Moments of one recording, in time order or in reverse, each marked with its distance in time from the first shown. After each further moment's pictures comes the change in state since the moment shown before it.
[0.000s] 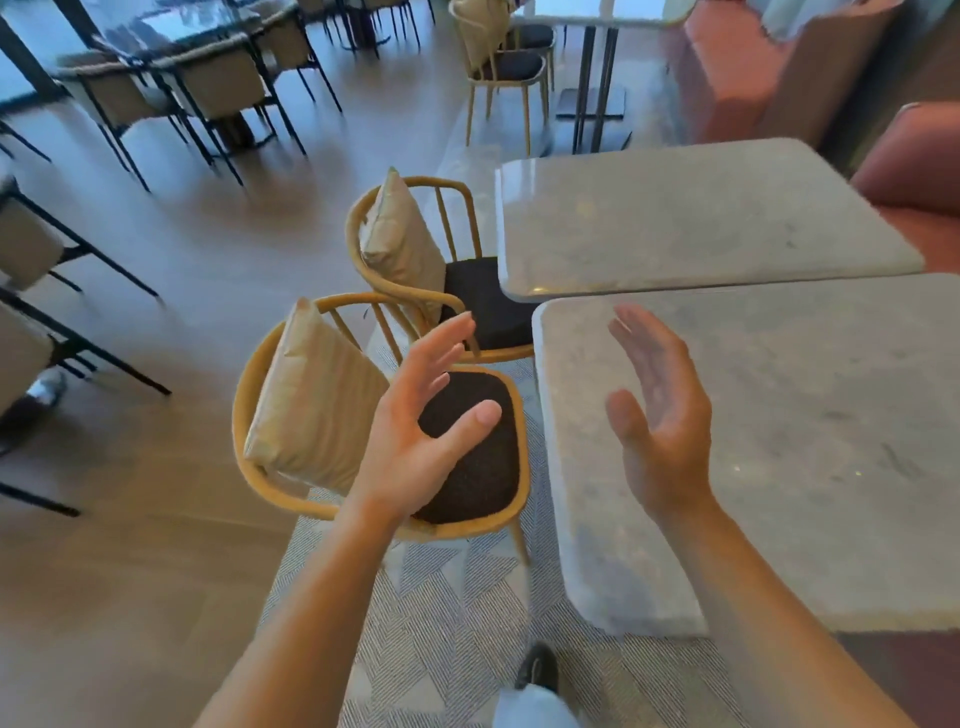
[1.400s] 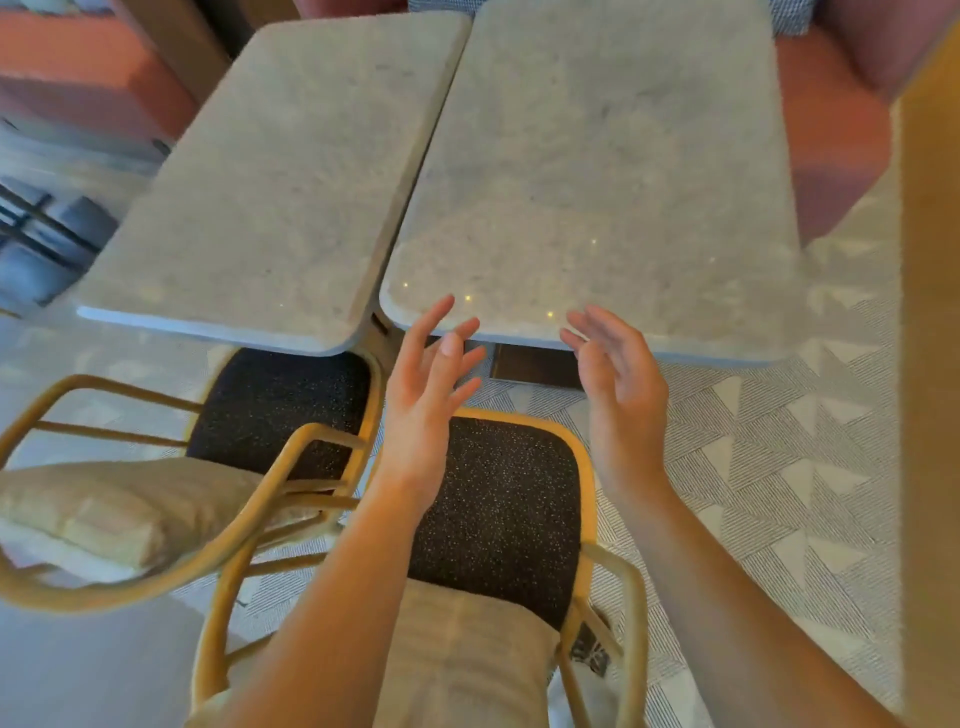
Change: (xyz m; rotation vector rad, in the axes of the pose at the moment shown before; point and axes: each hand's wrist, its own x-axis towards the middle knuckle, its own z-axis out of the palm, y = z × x) left_hand 0.267 -0.238 -0.060 -0.282 -1.157 -0.245; right_hand 0.055 0.162 0.292 -0.214 1.433 0.249
